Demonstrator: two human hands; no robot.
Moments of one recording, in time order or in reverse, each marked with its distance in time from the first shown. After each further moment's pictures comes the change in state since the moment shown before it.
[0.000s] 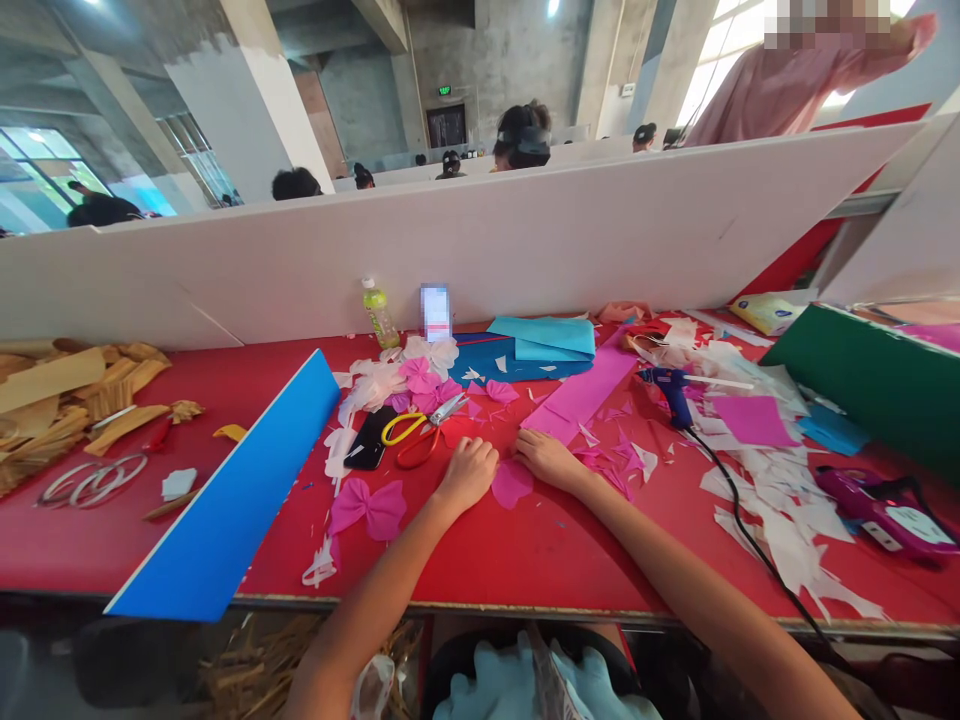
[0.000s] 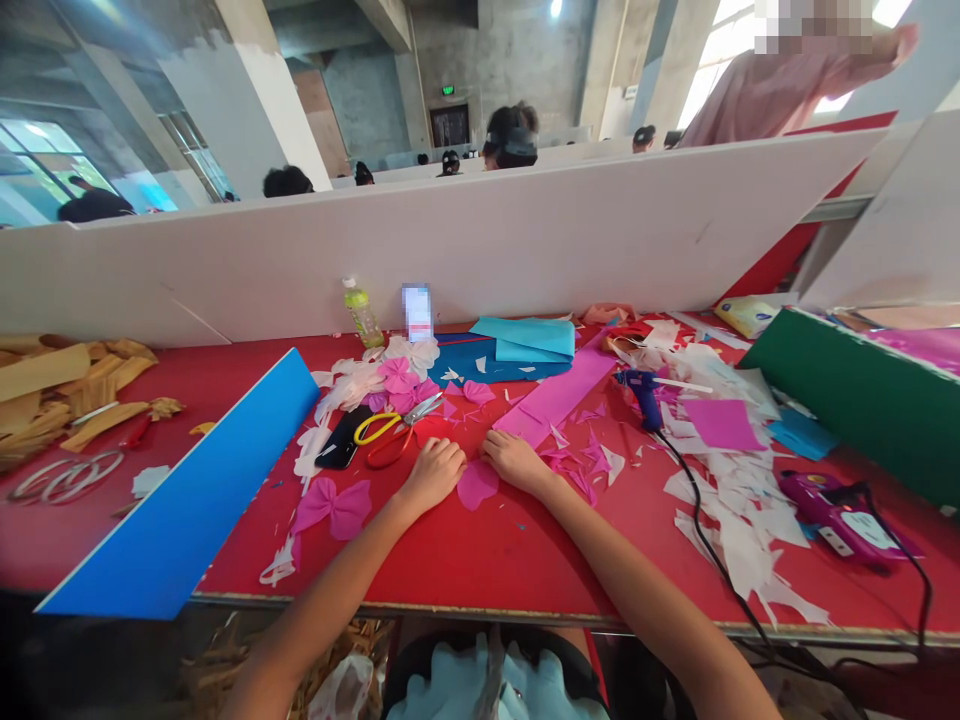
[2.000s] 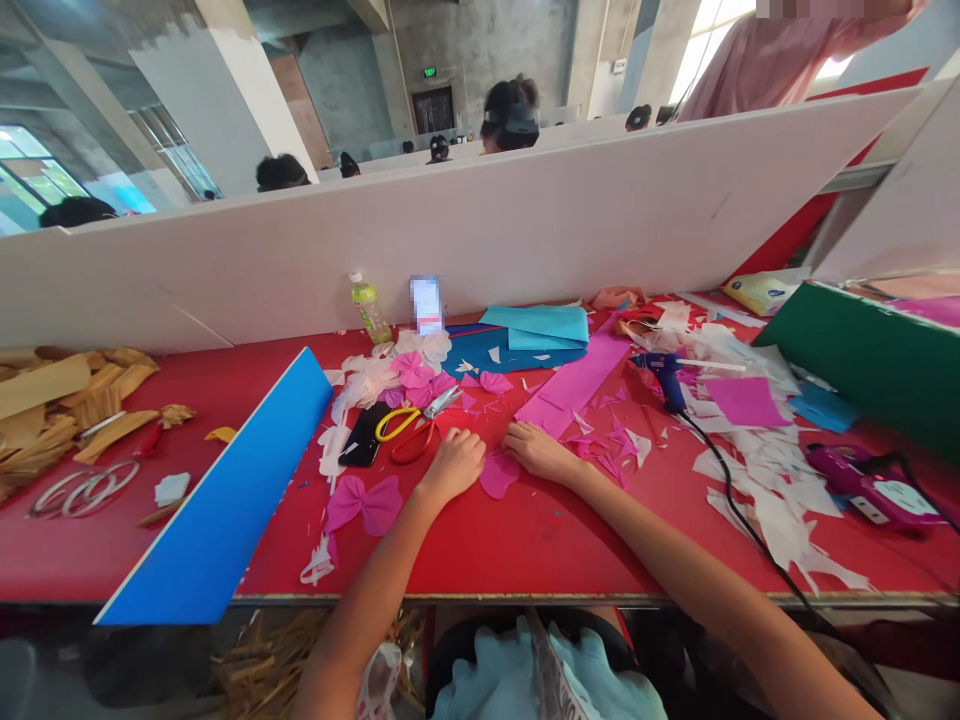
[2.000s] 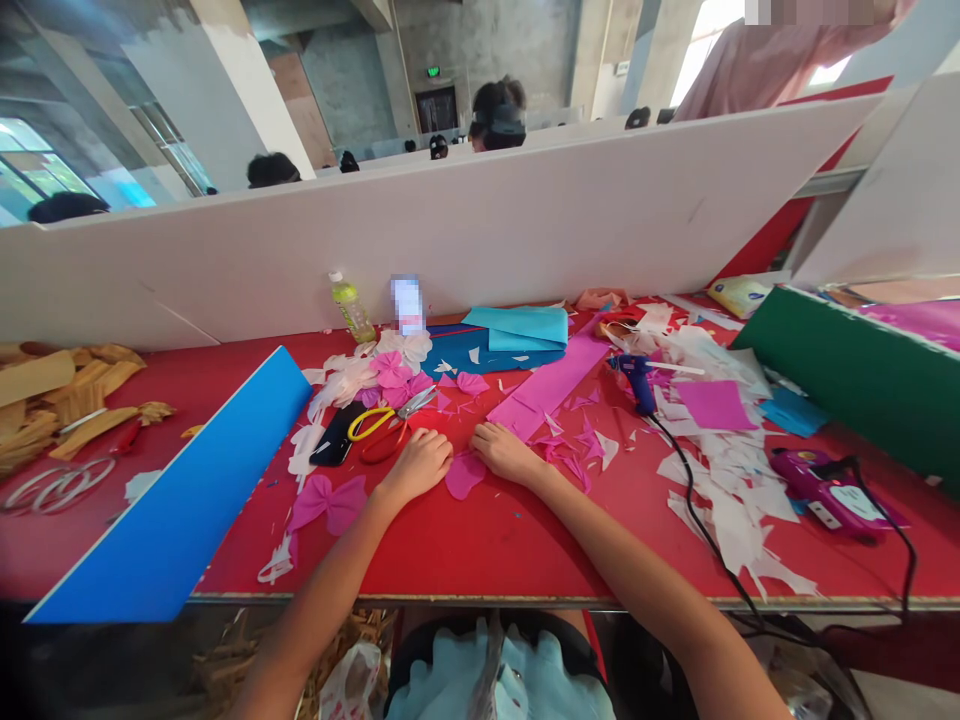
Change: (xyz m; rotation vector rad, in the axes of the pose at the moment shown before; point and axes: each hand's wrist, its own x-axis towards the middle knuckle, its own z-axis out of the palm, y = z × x) left_hand -0.002 -0.012 -0.018 -0.055 -0.091 0.026; right_hand 0.002 -0.012 -0.010 0.047 0.005 -0.104
